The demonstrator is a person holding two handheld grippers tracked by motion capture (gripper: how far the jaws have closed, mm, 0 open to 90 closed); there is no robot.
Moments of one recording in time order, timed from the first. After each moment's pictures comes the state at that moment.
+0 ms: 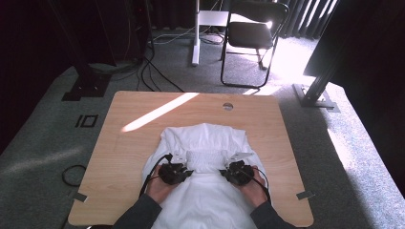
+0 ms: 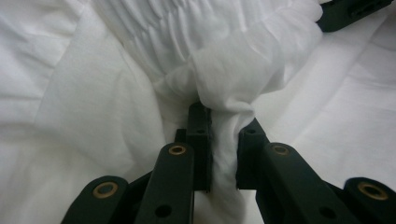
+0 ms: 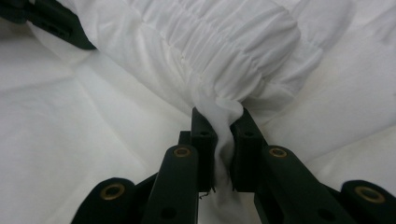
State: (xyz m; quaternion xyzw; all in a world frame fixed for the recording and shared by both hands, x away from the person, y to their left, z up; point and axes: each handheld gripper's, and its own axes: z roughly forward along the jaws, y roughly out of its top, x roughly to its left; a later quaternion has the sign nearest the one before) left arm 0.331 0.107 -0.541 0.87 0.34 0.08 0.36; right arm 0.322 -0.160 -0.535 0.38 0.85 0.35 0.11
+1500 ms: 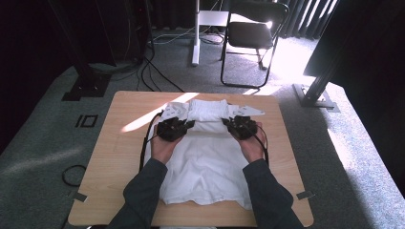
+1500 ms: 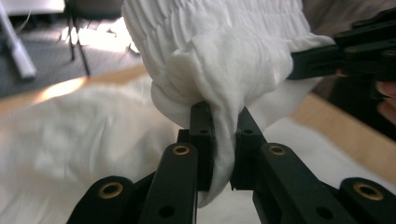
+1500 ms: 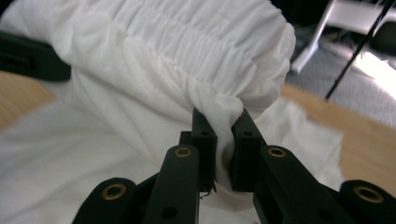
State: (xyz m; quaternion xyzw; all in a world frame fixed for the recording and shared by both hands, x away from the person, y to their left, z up) left arm 0.393 0.113 -0.423 0.76 0.34 0.17 0.53; right arm 0.409 -0.163 -0.427 0.38 0.76 0.47 0.25
